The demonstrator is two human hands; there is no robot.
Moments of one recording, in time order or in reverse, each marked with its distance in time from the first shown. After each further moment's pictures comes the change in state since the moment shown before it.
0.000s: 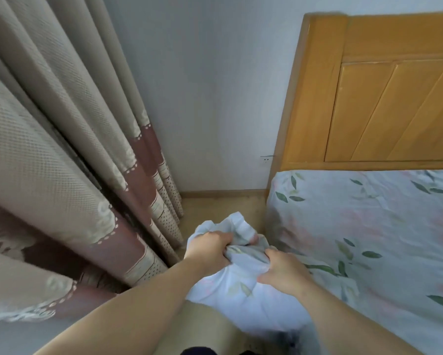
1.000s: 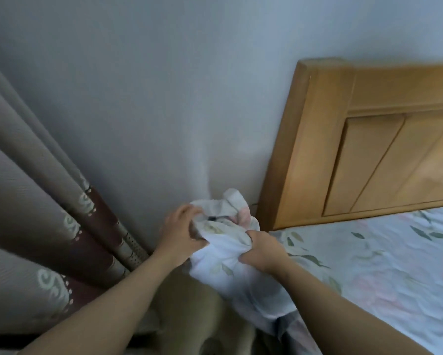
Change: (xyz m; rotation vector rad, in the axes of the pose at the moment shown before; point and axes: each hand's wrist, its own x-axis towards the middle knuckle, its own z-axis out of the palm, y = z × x) left_hand 0.294 -0.107 -0.144 -0.330 0.305 0.002; right_hand 0.281 -0.059 -0.164 0.147 0.070 0.133
